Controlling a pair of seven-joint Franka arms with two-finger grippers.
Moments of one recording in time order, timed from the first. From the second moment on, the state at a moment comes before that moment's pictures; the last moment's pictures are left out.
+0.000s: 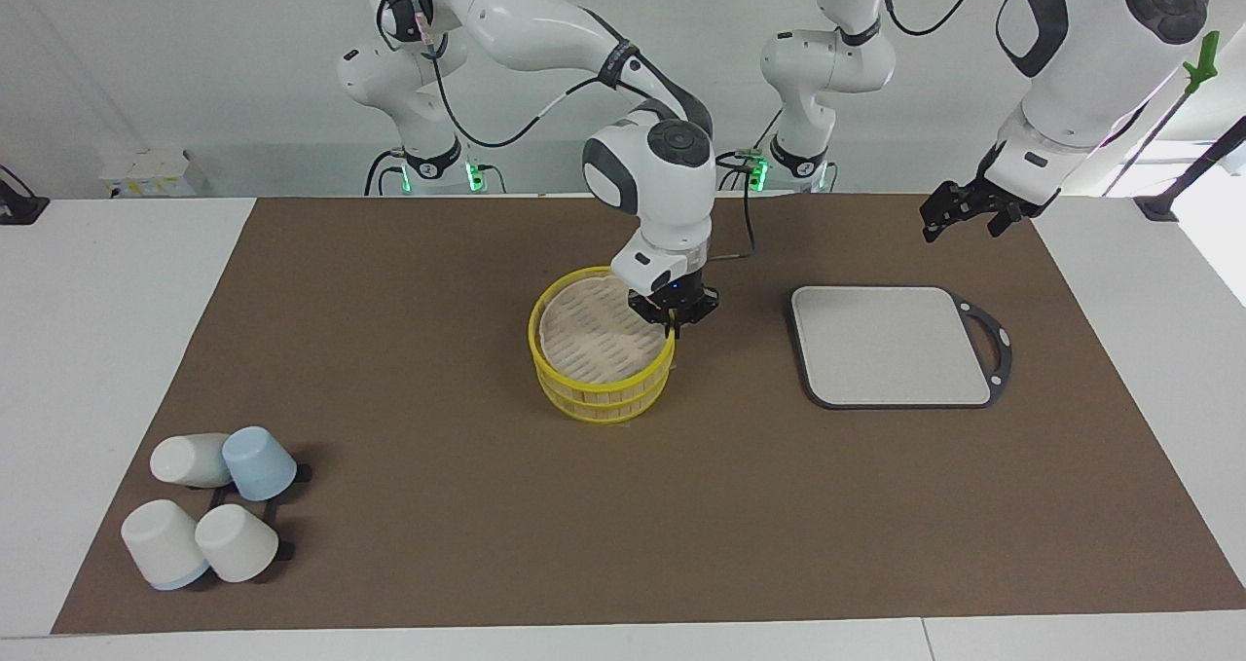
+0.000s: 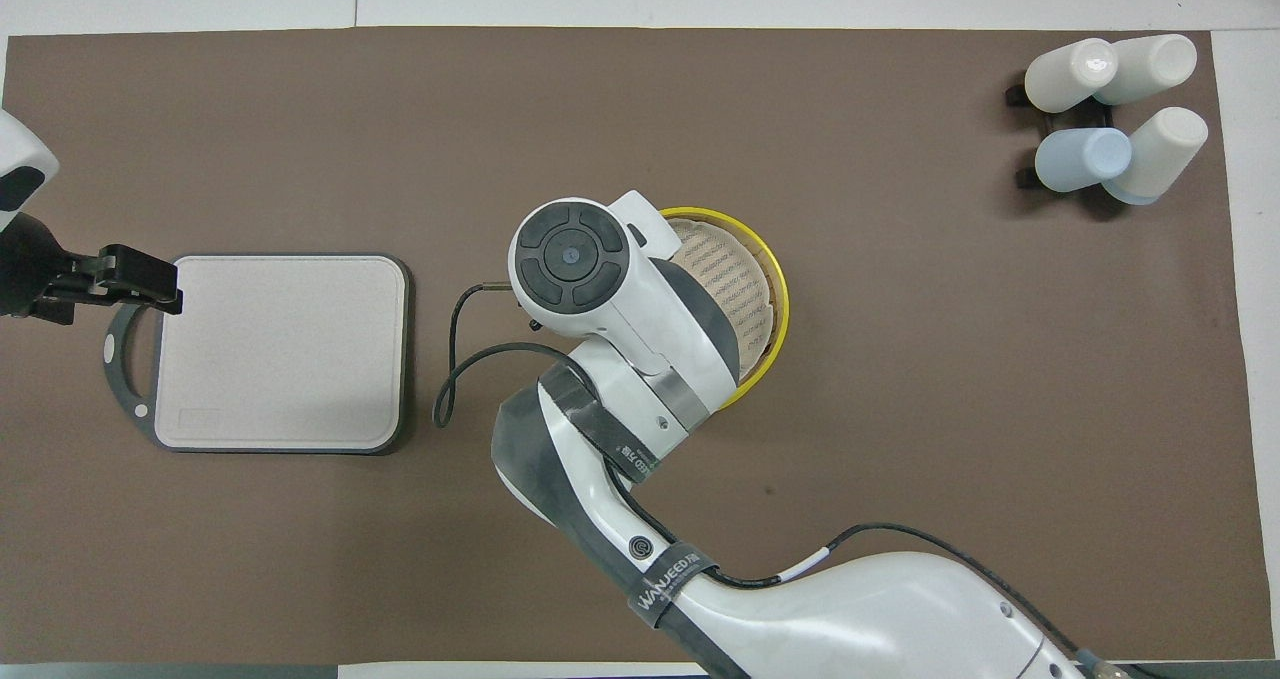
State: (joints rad) left arm -0.19 -0.02 0.16 -1.66 0.01 1.52 -0.02; right arm 0.70 0.53 -0.01 -1.43 0.00 2.05 0.77
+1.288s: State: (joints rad) left arm -0.16 -0.02 0.12 -1.60 0.00 1.54 0.04; right arm 0.66 0.47 -0.04 -1.42 -0.01 1.98 0.76
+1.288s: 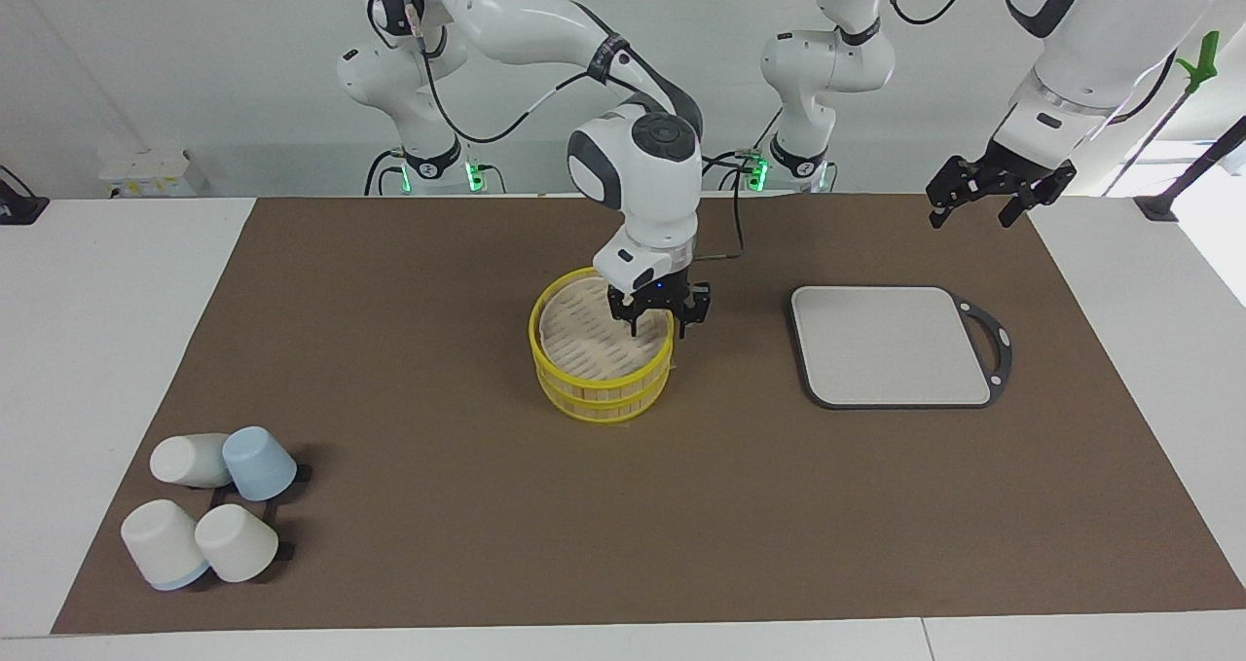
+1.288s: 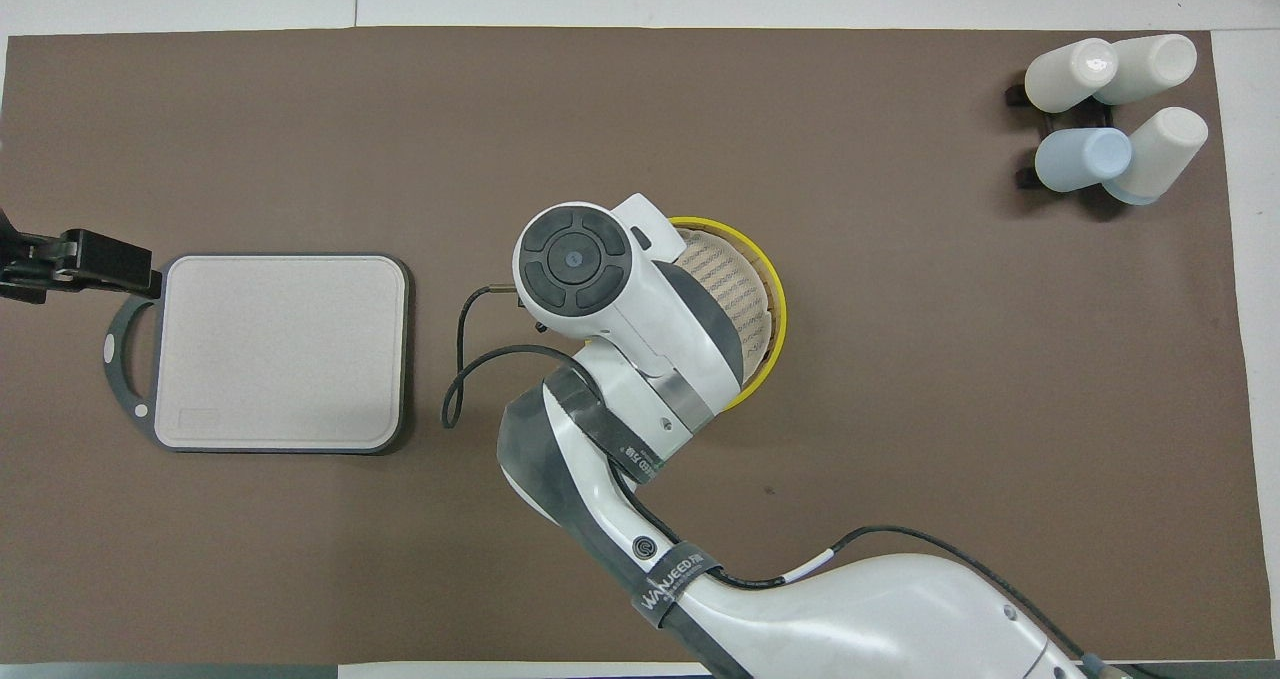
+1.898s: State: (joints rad) left arm -0.16 -0.02 0.13 -1.60 0.01 1.54 0.05; right arm 0.29 0.30 -0.04 -1.41 -0.02 1.71 0.14
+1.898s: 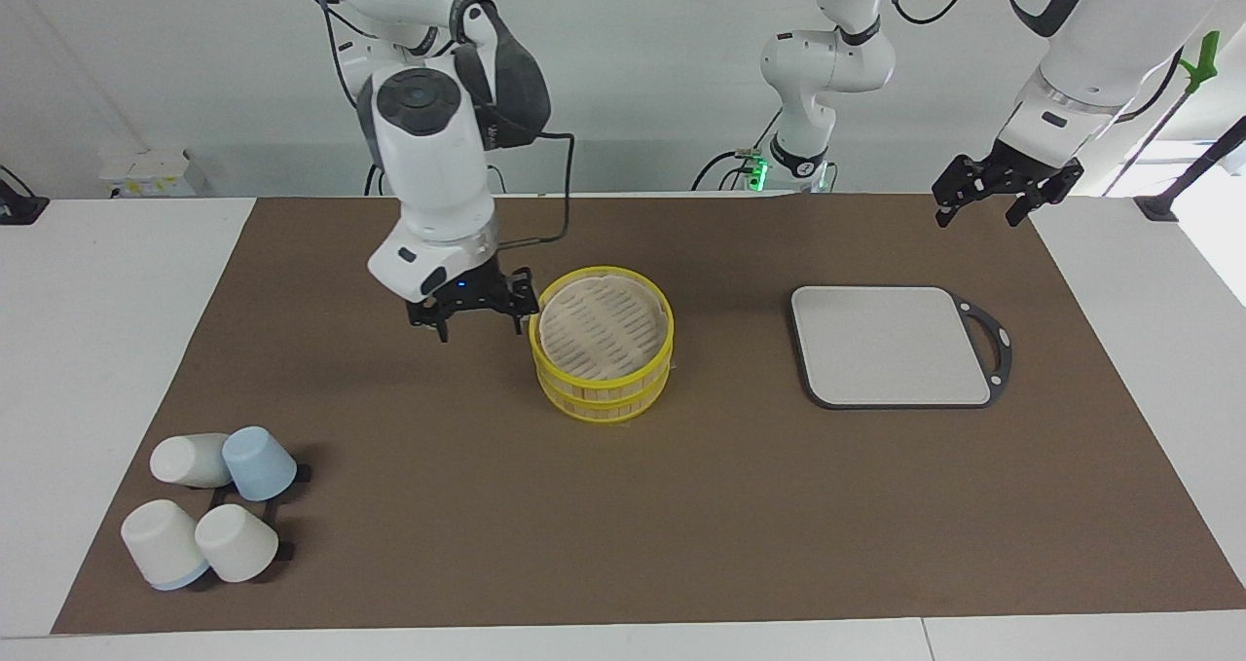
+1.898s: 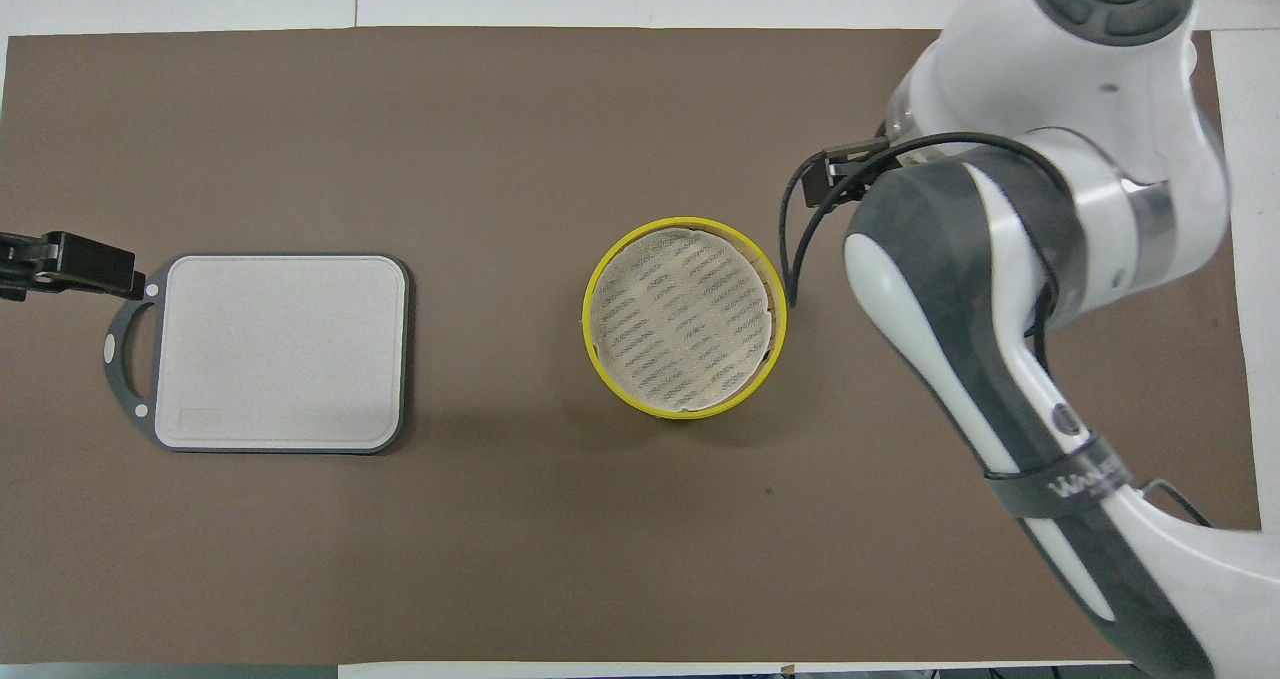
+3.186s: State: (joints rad) left arm -0.16 -0.02 0.13 -1.60 0.01 1.54 0.05; right arm 0.01 0.05 -0.04 -1.68 0.00 1.68 -0.06
